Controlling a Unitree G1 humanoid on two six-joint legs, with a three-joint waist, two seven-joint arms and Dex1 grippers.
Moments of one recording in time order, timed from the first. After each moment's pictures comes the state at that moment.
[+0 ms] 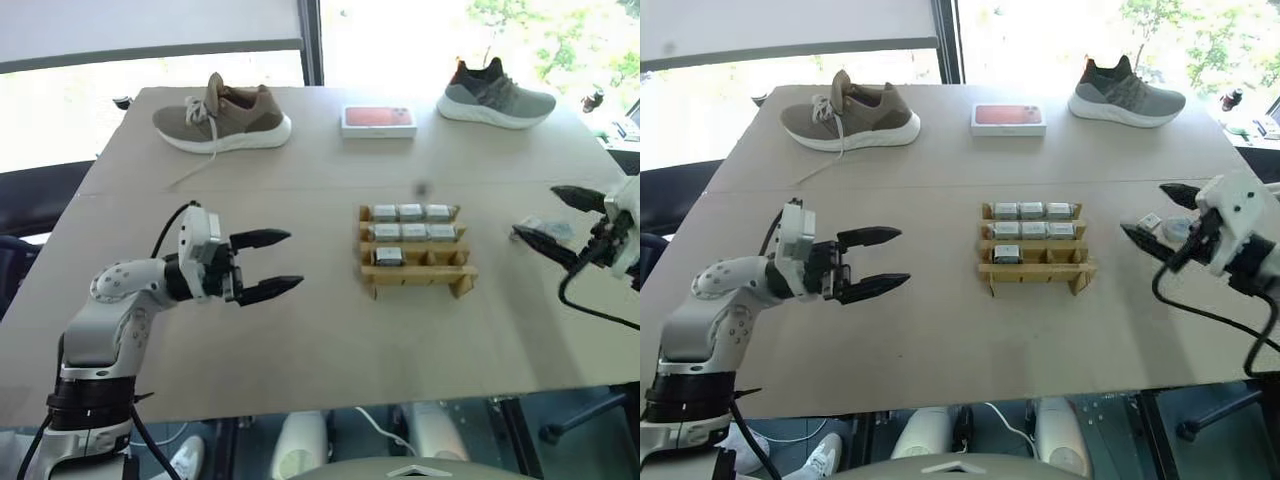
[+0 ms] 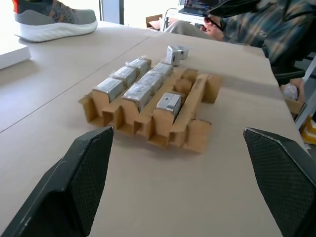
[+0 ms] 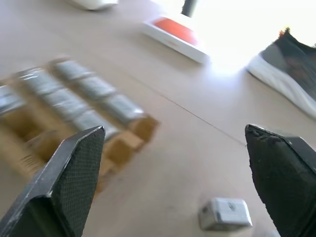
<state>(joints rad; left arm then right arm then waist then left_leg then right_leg) -0.19 0.70 0.20 -0.22 -0.65 0.43 -1.25 -0.16 -0.76 -0.37 -0.33 0.43 0.64 0.57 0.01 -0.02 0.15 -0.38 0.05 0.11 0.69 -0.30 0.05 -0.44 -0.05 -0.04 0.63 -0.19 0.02</state>
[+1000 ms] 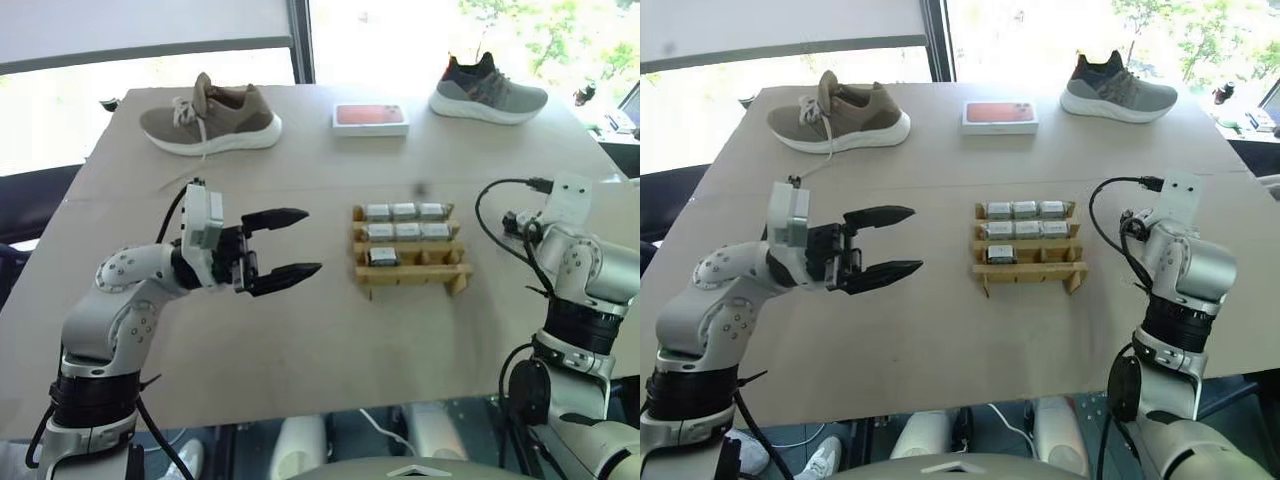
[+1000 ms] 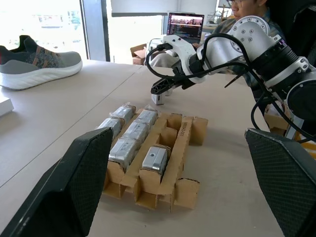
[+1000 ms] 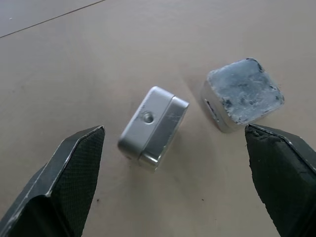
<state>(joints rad) -0.24 0.70 0.19 -0.31 -0.70 0.43 -1.16 -0.67 -0.19 -0.46 -0.12 0.13 1.28 -0.22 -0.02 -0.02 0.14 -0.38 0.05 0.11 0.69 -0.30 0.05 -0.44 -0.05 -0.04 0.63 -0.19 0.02</state>
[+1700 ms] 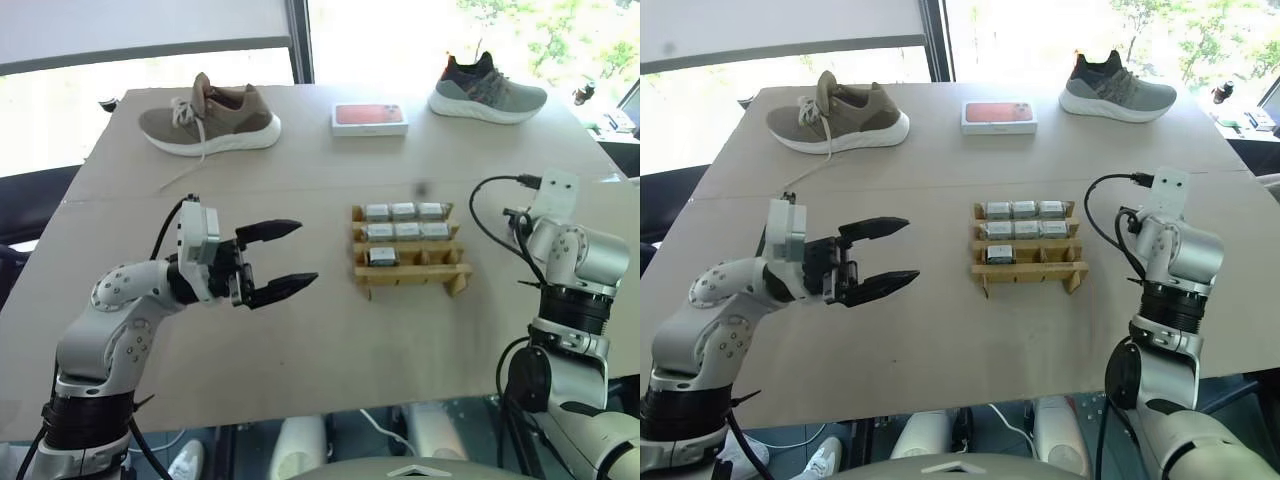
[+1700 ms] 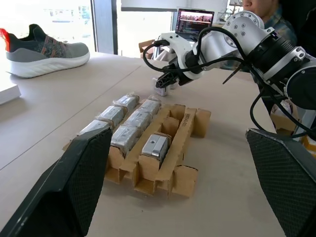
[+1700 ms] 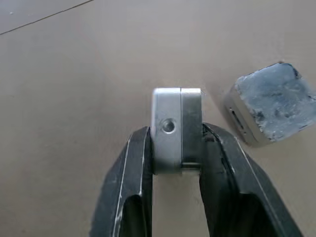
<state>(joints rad) -0.15 0.70 0.21 -0.34 -0.71 0.39 -1.12 -0.72 -0.22 -0.42 0.04 0.12 1.21 -0.18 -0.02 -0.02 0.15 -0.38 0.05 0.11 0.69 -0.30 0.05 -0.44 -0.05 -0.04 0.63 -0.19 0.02</state>
